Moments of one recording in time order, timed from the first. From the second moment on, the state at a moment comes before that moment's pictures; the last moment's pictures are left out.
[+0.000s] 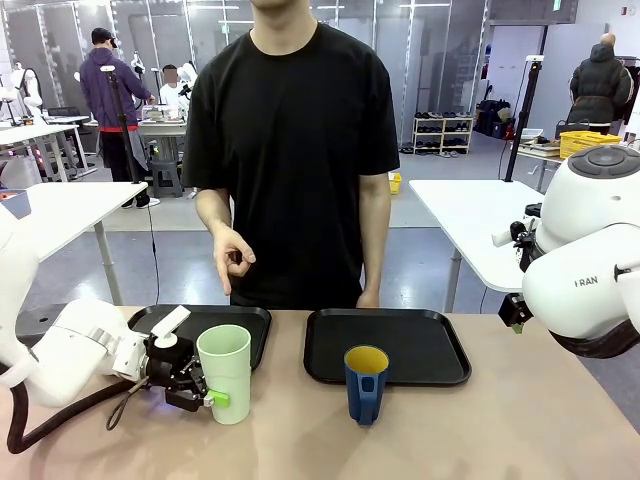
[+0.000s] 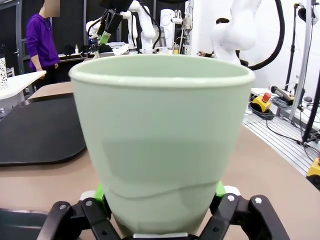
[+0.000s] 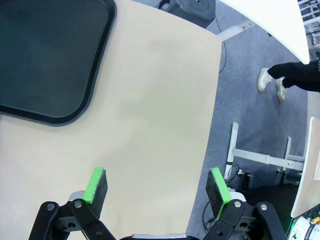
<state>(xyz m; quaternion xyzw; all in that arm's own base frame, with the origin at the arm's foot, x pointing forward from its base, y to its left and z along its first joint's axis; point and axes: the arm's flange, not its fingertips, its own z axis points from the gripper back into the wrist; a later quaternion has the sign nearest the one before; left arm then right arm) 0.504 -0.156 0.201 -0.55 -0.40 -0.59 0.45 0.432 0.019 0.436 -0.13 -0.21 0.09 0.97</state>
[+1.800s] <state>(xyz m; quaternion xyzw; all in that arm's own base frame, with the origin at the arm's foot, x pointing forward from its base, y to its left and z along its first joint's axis) 0.457 -0.058 0.282 -0.51 -0.45 -0.57 0.47 0.432 0.019 0.436 -0.13 -0.21 0.09 0.97</state>
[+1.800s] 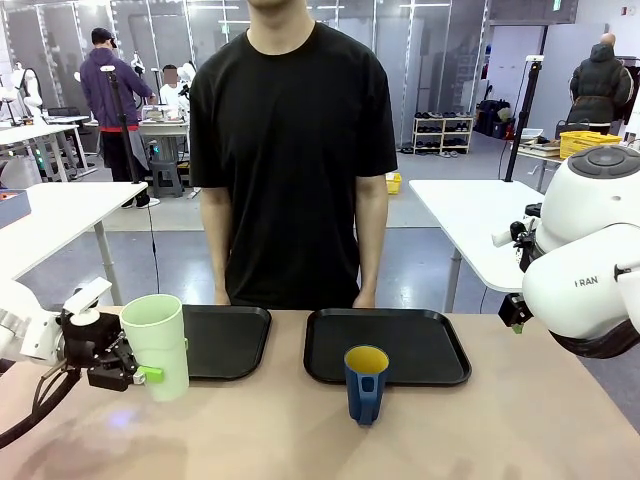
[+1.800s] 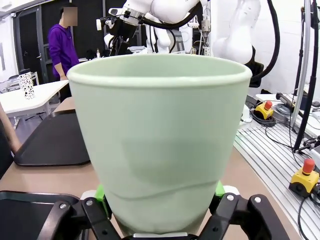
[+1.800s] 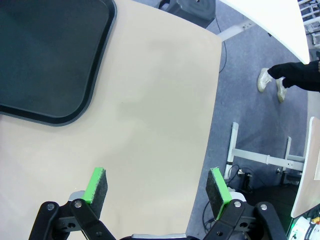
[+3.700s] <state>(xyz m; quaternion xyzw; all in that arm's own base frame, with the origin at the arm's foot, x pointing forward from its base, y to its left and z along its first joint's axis) 0.461 -0.054 0.284 -0.50 -0.45 -0.57 0.47 0.432 0.019 0.436 -0.13 -0.21 0.09 0.97</state>
